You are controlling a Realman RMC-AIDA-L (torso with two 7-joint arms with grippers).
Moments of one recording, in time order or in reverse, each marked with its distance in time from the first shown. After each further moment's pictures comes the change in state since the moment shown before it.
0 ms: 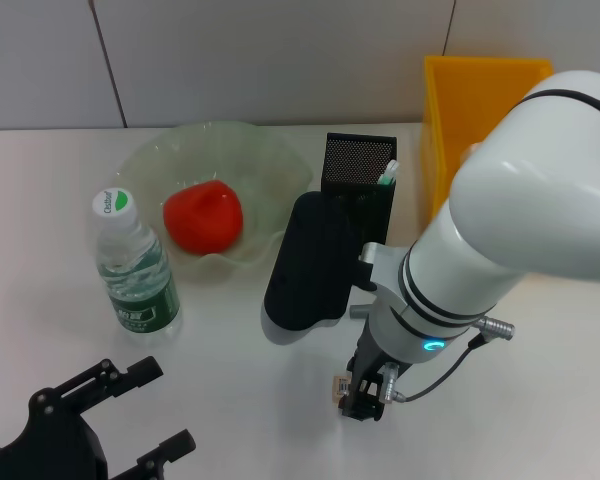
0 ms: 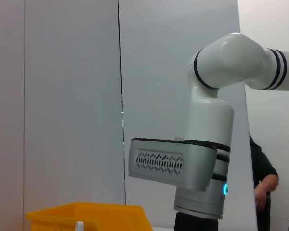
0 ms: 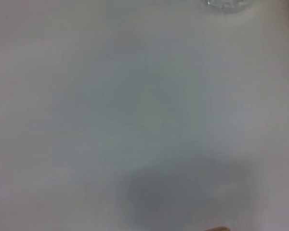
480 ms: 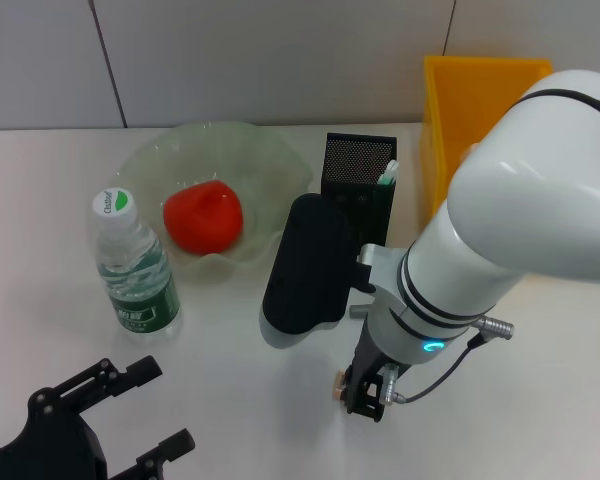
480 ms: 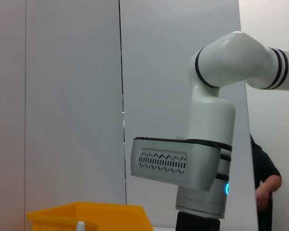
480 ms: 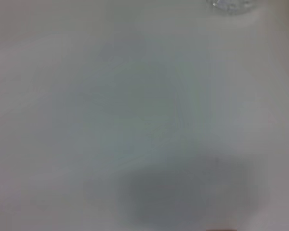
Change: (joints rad) left arm 0.001 0.000 -0.002 0.000 0.000 0.000 0.001; right arm 0.002 0.000 -0.004 0.007 0.000 -0.008 -0.011
